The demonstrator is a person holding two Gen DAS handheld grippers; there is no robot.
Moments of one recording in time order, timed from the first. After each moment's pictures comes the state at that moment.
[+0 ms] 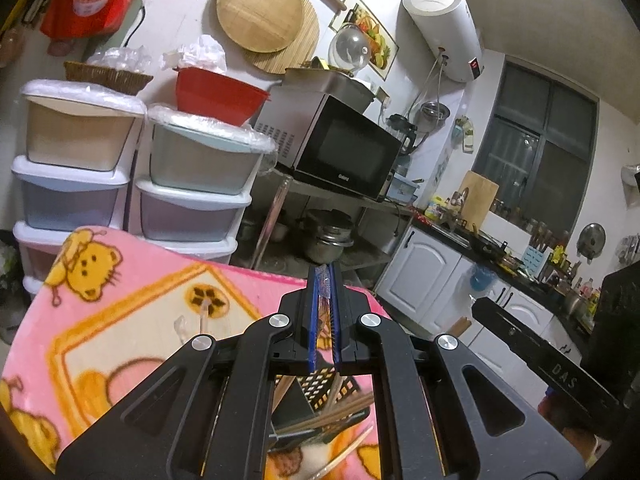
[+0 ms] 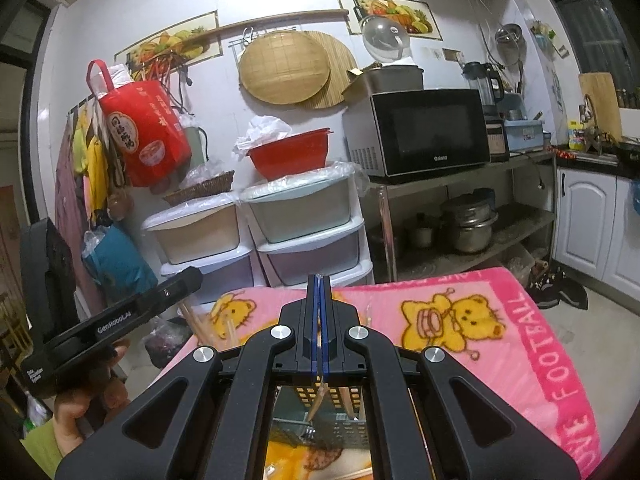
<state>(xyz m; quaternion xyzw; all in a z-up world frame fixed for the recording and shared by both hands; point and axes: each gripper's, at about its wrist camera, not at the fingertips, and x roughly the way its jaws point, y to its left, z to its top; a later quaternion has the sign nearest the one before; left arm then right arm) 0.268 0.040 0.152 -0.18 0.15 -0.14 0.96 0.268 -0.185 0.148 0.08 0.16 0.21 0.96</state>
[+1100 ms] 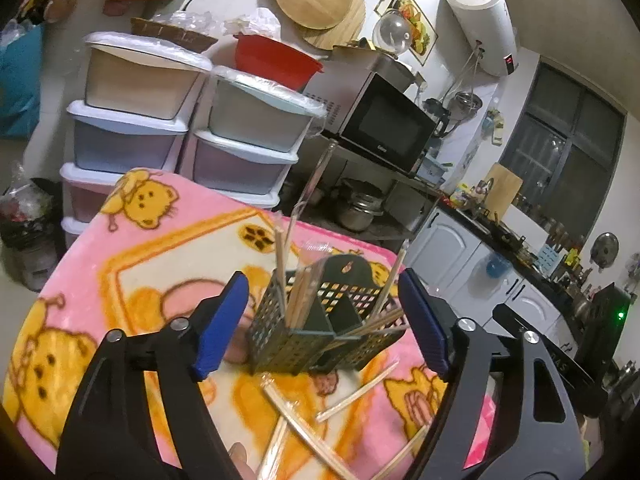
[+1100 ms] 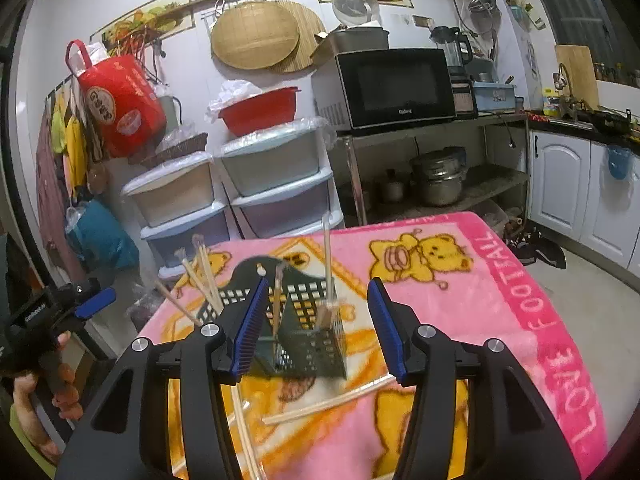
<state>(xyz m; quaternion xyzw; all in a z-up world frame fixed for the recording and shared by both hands) 0.191 0.084 0.105 -0.21 0.21 -0.09 0.95 0.219 -0.211 0.093 0.08 0.22 0.17 0.96</state>
